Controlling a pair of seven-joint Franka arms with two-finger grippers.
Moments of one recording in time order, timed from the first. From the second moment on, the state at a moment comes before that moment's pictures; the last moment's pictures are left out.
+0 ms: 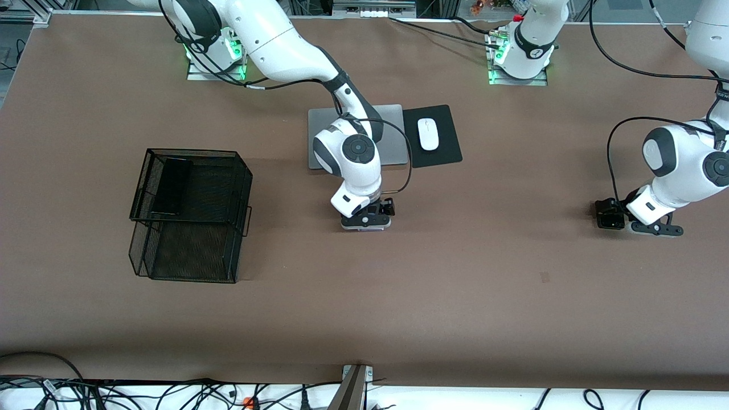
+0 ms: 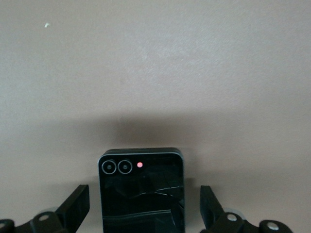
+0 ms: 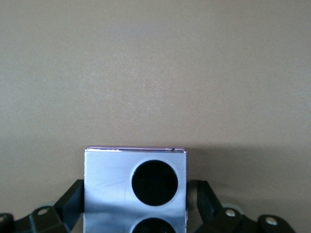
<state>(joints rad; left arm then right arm) 0.57 0.52 -0.21 -2.05 0.22 2.55 0.29 0.88 1.00 -0.16 -1.28 0.06 2.44 0.73</state>
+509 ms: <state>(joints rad) 0.57 0.55 -0.21 -2.06 0.22 2.59 0.30 0.88 0.99 -0.17 -1.27 0.05 2.43 0.74</state>
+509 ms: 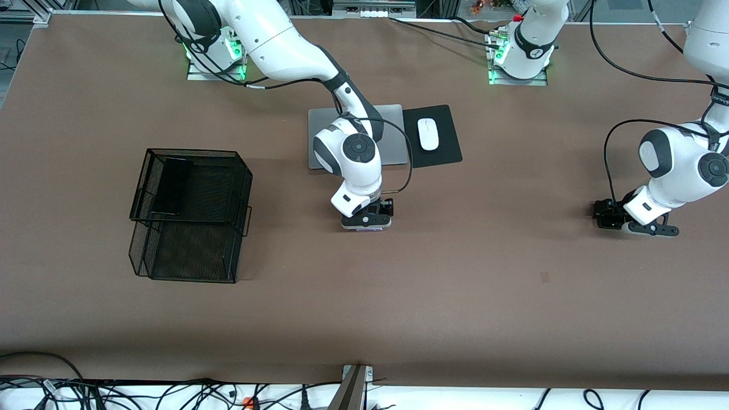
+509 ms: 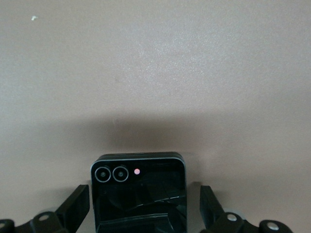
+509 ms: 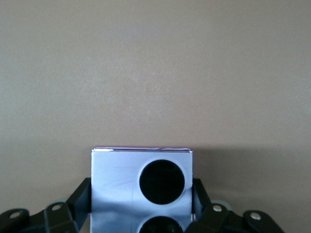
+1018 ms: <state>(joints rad) 0.58 0.57 -0.21 -2.06 0.22 2.63 0.30 0.79 0.74 -0.34 -1.22 0.06 1.90 0.51</state>
